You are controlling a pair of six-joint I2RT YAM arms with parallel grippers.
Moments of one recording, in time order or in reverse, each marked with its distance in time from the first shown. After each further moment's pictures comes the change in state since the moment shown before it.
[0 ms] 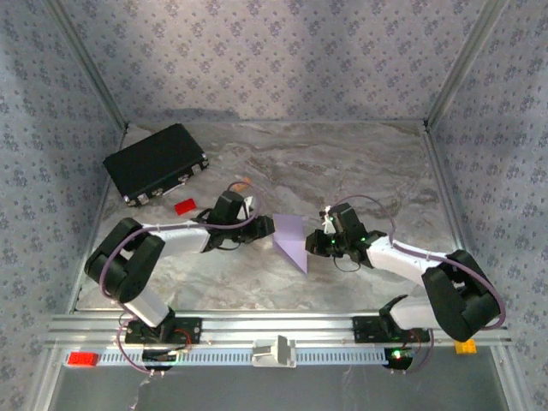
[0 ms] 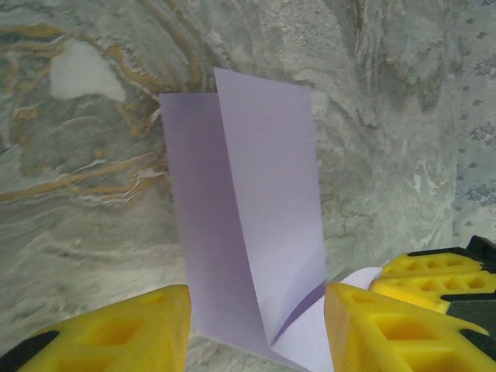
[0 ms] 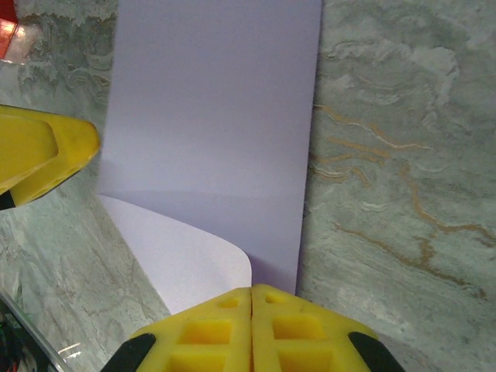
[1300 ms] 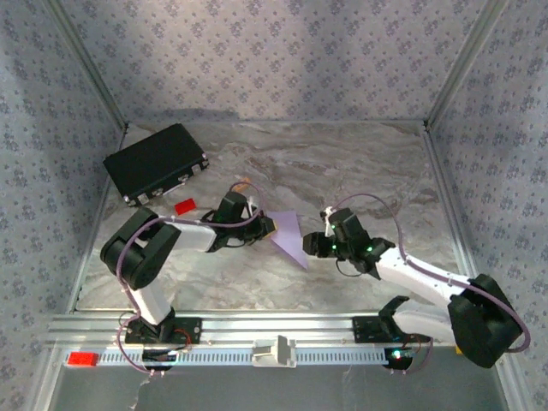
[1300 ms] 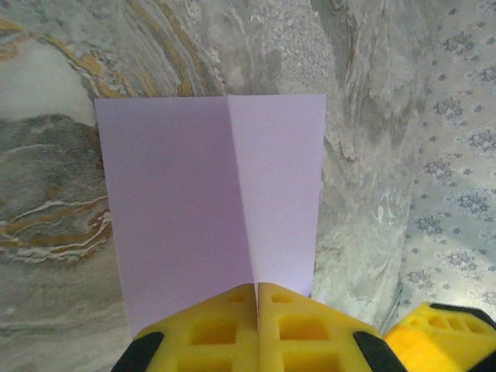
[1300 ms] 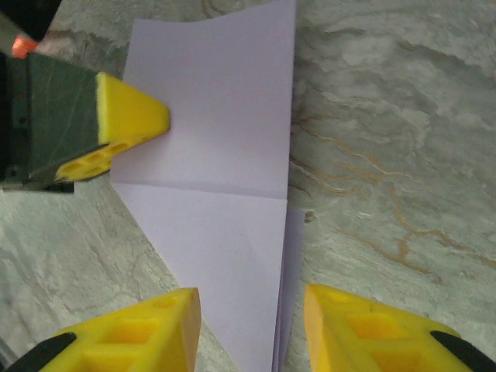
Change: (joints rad) left arm -0.002 0.107 -0.014 0.209 0.023 -0.196; right arm 0.124 -0.196 -0.021 -0.069 0.218 -0.098
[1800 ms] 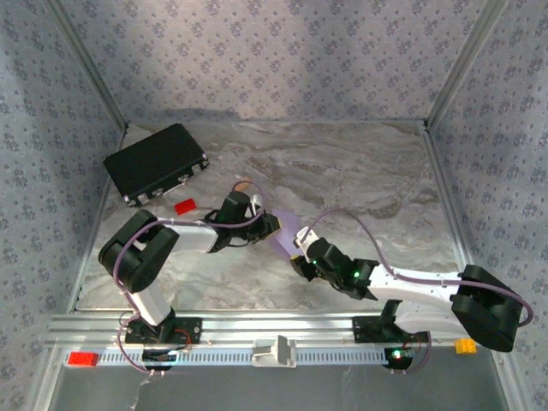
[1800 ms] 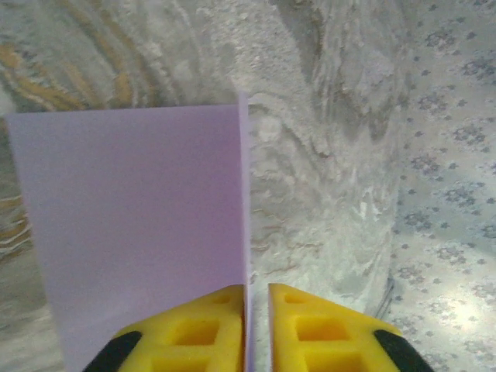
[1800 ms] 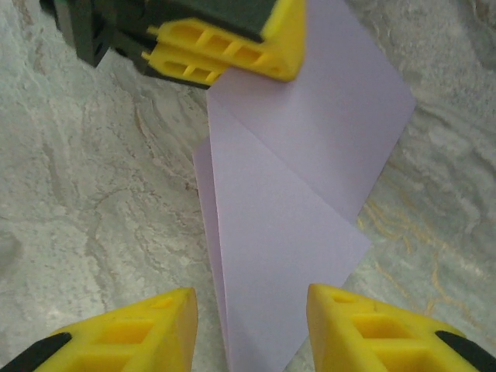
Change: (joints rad) left arm -0.033 -0.016 0.029 -0.004 -0.010 -0.010; right arm 0.355 0.034 -0.096 0.192 0.401 -0.400
